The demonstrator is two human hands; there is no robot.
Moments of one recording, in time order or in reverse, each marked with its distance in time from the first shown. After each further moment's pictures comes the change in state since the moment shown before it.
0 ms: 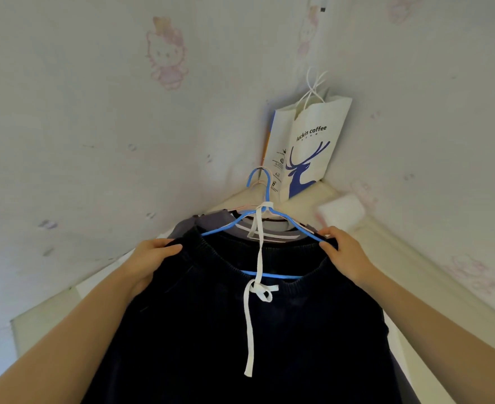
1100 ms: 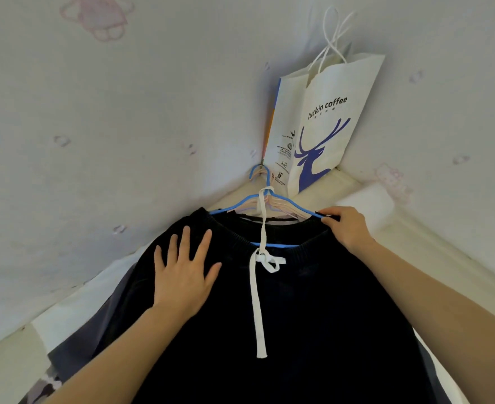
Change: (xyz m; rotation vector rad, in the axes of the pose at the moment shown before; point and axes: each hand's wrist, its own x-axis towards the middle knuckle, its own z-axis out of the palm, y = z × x) left_hand 0.091 -0.060 0.080 1.403 0.319 0.583; right_hand 0.142 0.050 0.061 0.004 0.076 0.179
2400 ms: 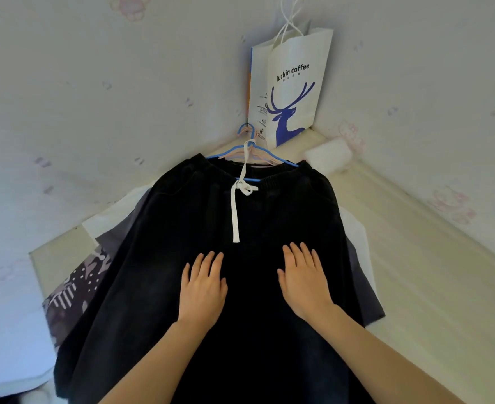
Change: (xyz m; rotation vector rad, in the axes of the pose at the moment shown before) left_hand -0.232 0.072 0.003 -0.125 -0.023 0.048; right_hand -0.315 0.049 0.009 -0.557 -0.102 -0.363
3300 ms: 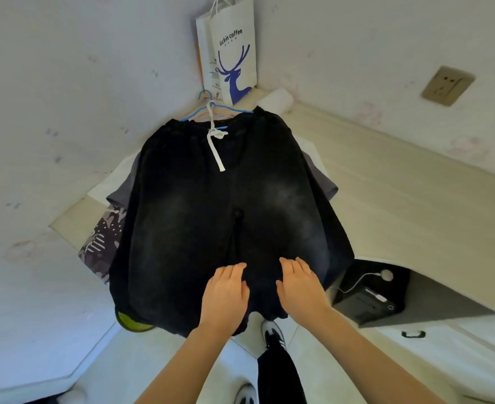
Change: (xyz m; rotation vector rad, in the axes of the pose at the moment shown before) left_hand -0.233 -0.006 -0.041 -0.256 -0.128 0.300; right_hand -0.271 -0.119 0.011 0.239 -0.154 0.312
